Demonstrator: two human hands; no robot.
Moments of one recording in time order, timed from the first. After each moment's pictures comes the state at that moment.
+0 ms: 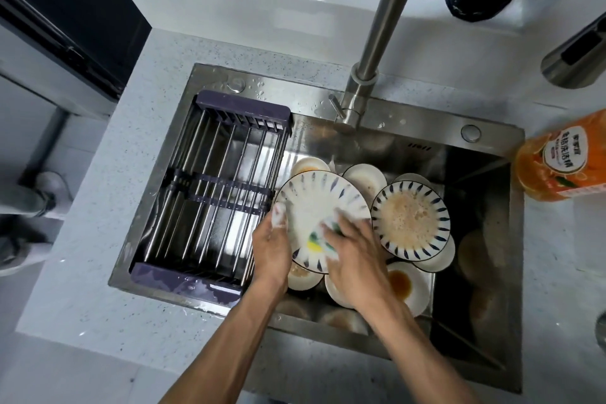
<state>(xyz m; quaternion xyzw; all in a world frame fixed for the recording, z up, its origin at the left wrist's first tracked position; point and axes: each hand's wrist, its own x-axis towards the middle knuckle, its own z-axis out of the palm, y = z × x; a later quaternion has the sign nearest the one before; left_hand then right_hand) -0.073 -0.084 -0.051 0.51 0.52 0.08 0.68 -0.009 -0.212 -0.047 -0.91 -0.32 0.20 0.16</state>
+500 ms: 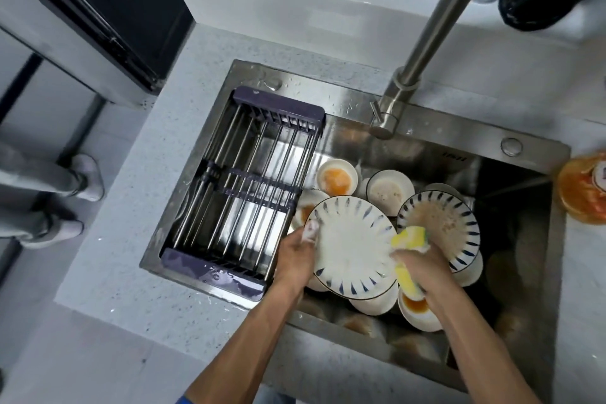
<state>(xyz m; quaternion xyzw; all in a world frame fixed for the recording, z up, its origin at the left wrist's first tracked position) -0.091 -0.084 -0.070 0.51 0.55 -0.05 0.65 0.029 -0.253 -0.077 -0.81 0.21 0.39 0.39</state>
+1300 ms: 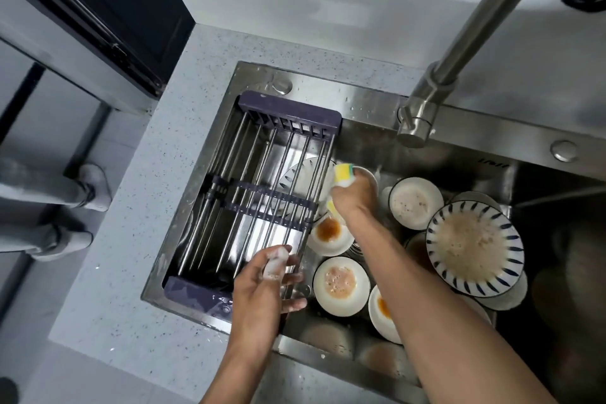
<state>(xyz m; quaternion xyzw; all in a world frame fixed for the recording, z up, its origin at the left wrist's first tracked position) -0.132 -0.038 -0.018 0.49 0.56 0.07 0.67 0.063 -0.052 -0.141 -0.87 0.06 0.32 0.36</state>
